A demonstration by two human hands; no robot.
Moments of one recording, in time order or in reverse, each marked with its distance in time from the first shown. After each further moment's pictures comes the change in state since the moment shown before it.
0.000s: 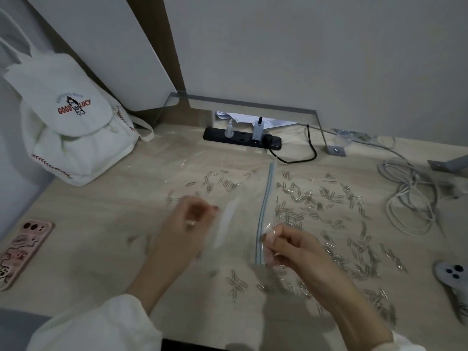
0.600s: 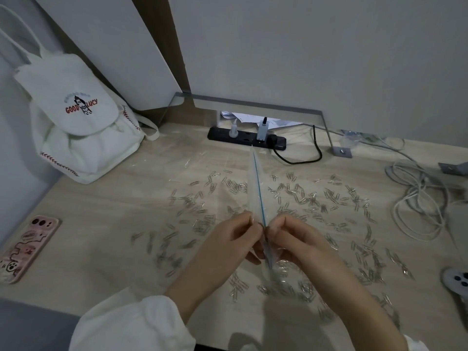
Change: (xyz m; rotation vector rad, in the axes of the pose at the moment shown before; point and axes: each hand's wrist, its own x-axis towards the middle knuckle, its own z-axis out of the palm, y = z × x) left_hand -0.017 0.035 0.043 -0.104 -0.406 -0.032; right_hand -0.005 -0.026 0.003 -0.066 -0.036 -0.067
